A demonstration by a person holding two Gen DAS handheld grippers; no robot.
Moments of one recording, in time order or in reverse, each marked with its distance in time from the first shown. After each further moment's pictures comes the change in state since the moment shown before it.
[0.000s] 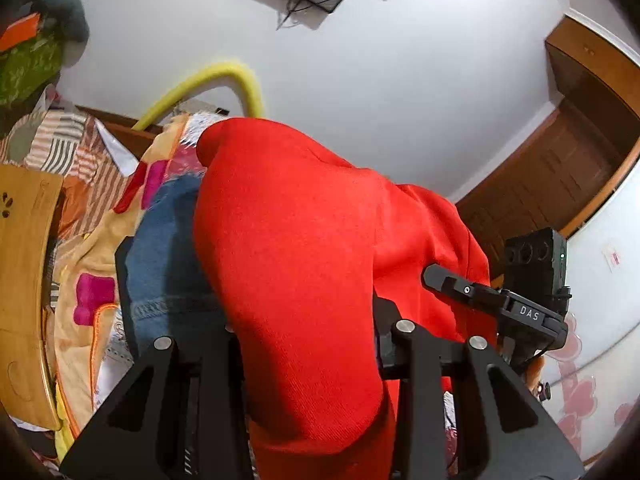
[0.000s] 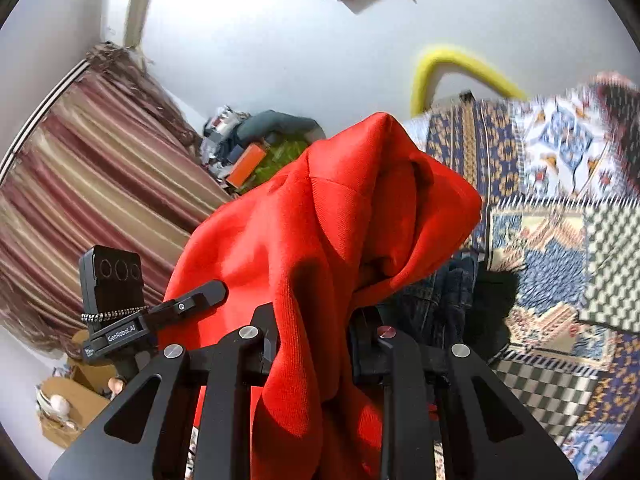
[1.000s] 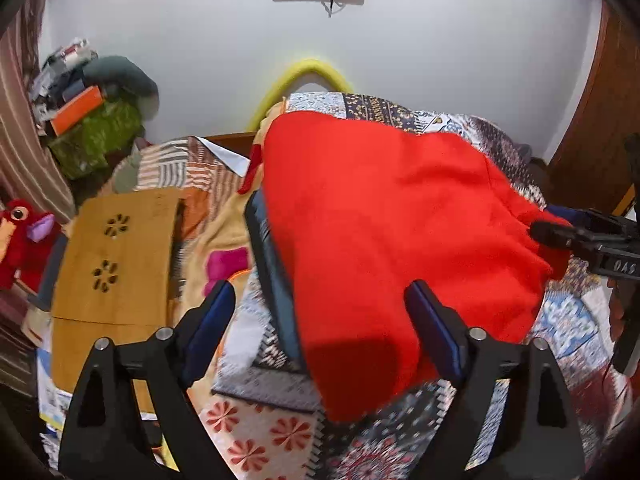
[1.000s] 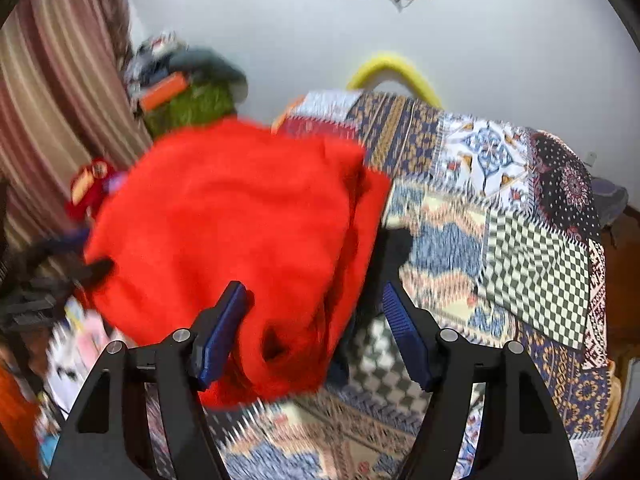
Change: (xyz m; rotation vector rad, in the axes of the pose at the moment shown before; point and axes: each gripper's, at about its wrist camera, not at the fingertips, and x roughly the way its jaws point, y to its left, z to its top) left arm -0.006 0.012 -0.107 0.264 0.003 0.526; right arm 0.016 0.000 -0.076 -0.306 0.089 -0.522
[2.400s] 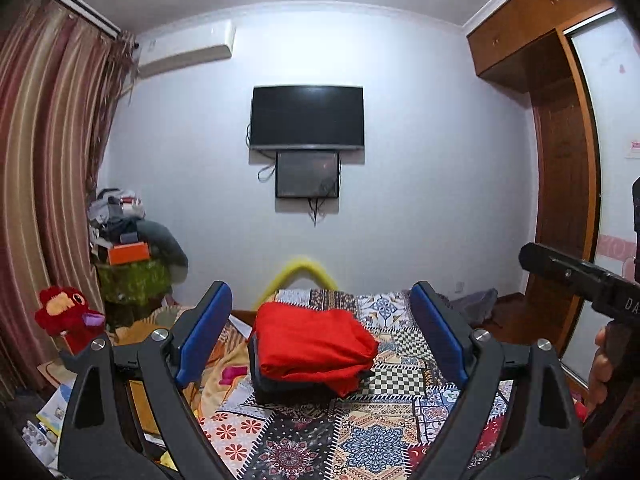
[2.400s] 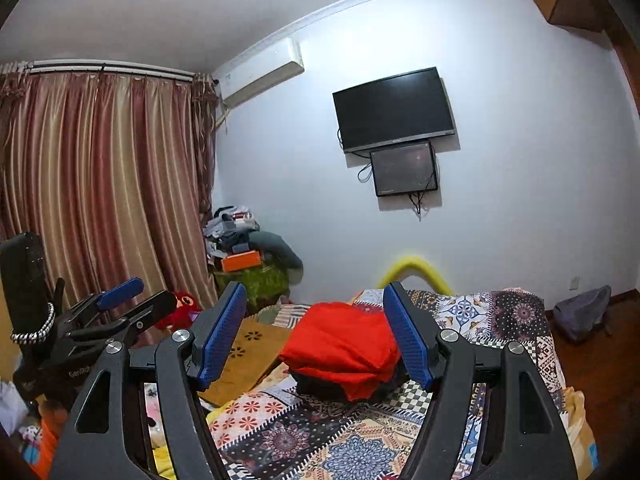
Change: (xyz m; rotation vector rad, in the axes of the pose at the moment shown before) left arm -0.357 -0.126 -0.148 0.003 -0.767 0.029; right arm -0.320 0.104 -0.145 -0.054 -0.780 0.086
